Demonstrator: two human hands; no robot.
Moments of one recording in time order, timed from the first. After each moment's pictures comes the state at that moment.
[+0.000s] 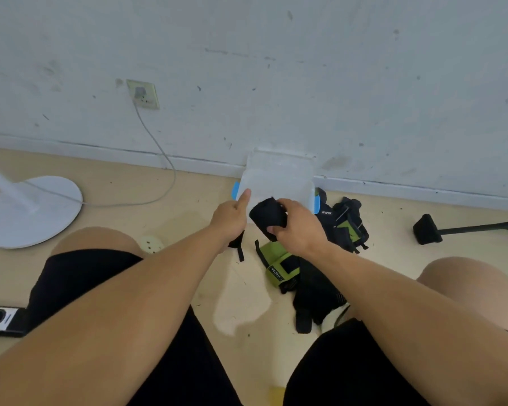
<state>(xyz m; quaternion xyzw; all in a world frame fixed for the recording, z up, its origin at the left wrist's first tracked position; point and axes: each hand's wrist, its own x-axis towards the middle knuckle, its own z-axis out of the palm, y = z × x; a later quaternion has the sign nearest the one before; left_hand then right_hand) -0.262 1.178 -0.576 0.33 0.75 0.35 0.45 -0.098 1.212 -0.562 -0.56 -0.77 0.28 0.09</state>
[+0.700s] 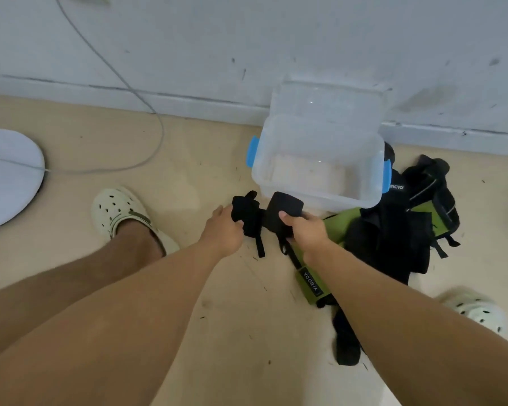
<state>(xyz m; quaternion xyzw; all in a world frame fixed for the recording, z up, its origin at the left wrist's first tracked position) -0.337 1.266 -0.812 0.39 0.80 0.09 0.44 -0.160 1.327 -0.803 -0.67 -0.30 0.66 0.18</state>
